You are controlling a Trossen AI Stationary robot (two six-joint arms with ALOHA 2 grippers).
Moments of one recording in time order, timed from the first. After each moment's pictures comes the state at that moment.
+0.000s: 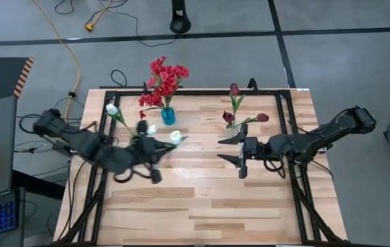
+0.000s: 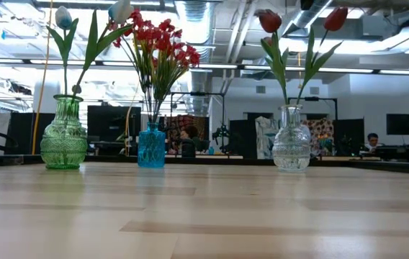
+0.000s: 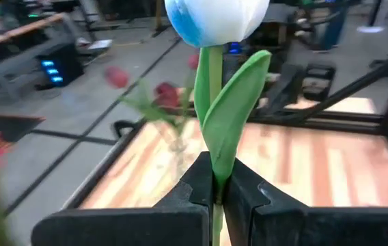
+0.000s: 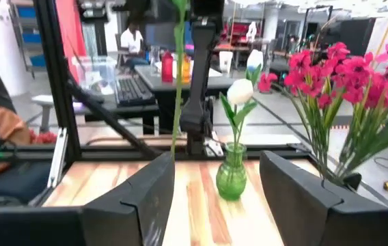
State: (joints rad) left arm -0.49 1.31 1.46 -0.57 -0.82 -0.22; right arm 0.32 1.10 0.72 0.39 0.42 -0.03
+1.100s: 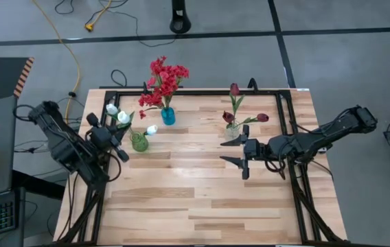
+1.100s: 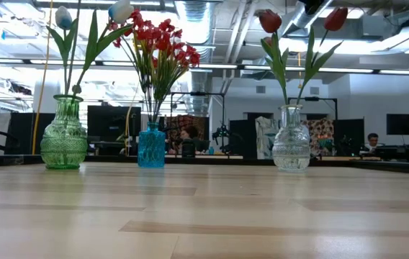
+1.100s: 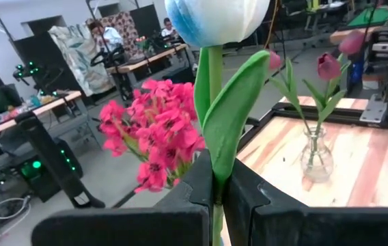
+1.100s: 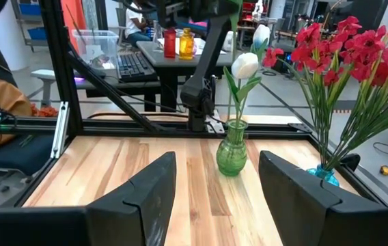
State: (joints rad) left arm -0.76 1.09 1.25 -1.57 -1.45 -1.19; right arm 0.33 1.07 0.72 0.26 0.42 -0.02
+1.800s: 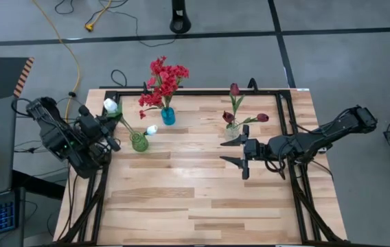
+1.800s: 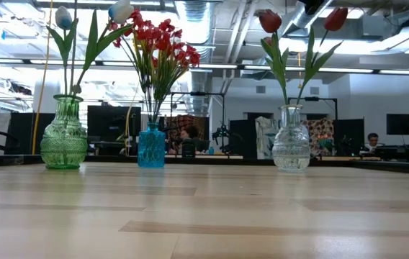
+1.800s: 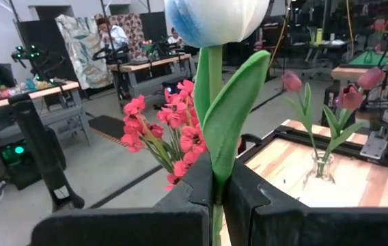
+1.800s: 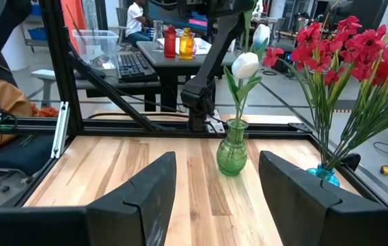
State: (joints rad) left arm -0.76 0.90 1.15 -1.55 -1.51 -1.24; right arm 0.33 1.07 0.72 0.26 0.42 -0.02
